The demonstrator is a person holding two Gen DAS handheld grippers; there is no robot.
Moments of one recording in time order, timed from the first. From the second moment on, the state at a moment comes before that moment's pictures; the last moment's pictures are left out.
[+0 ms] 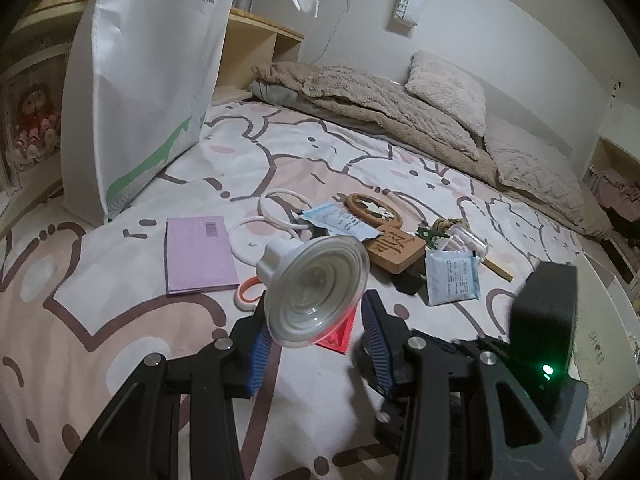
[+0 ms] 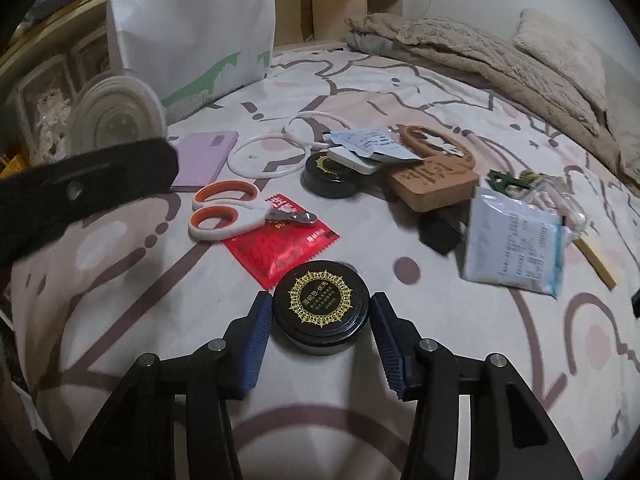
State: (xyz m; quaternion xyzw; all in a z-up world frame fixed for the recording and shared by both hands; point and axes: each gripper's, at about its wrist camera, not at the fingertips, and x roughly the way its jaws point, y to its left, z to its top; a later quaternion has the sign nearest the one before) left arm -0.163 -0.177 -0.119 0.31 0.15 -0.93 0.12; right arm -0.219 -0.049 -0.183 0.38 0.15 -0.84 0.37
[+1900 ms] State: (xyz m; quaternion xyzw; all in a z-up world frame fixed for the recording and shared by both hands) left arm -0.154 -0.022 -0.069 0.23 0.10 -0.97 -0.04; right arm -0.209 0.208 -0.078 0.25 0.00 -0.93 0.27
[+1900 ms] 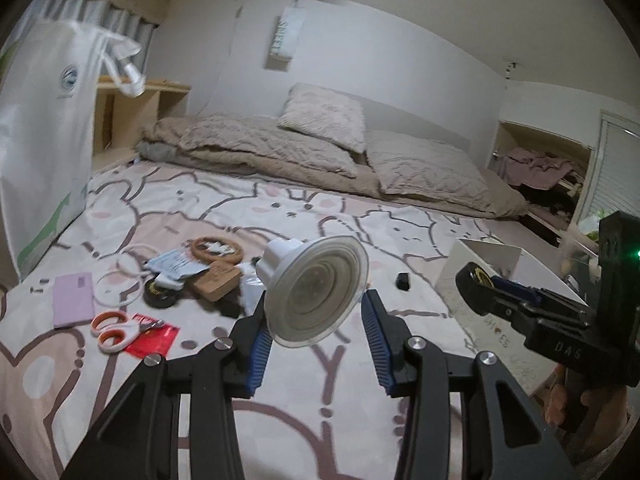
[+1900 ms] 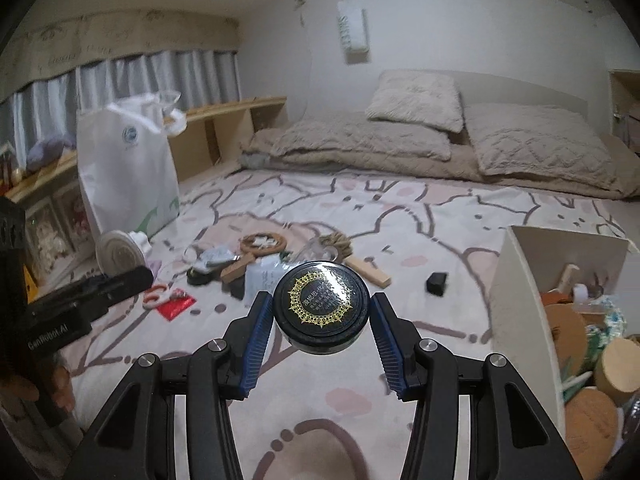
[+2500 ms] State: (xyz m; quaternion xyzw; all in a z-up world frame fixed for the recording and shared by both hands) left arm -0.179 0.093 -0.044 0.24 0.07 -0.96 -0.14; right arm -0.214 0.334 -0.048 0.21 -0.07 -0.96 0.17
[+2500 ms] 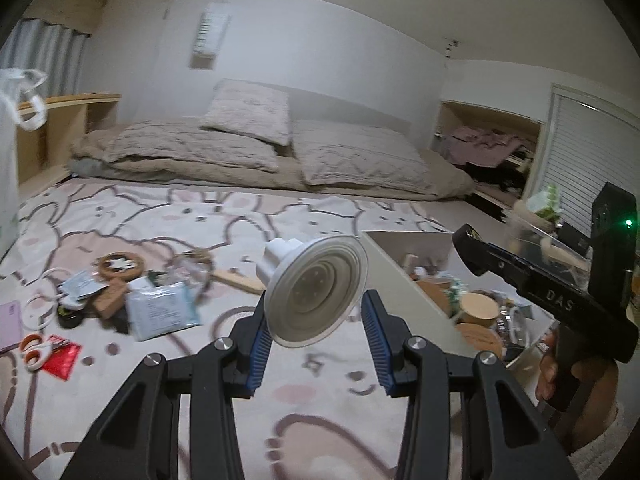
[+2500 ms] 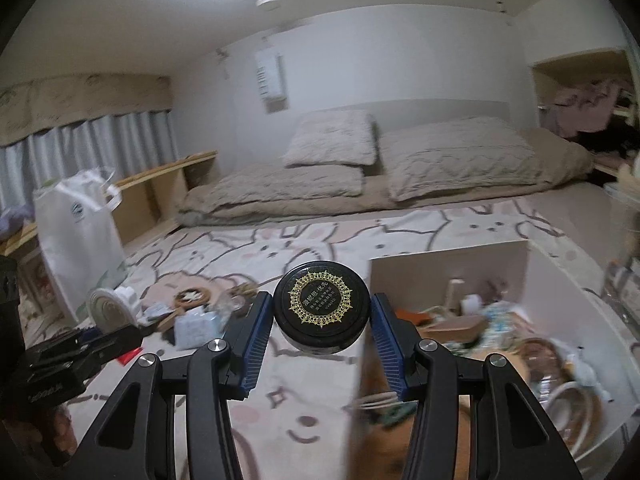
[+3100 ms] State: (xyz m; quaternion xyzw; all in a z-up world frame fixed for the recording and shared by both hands) left arm -0.228 0.201 -0.035 0.28 0.05 -0.93 -0.24; right arm -0.242 0.452 -0.062 0.23 -0.12 -0.96 0.04
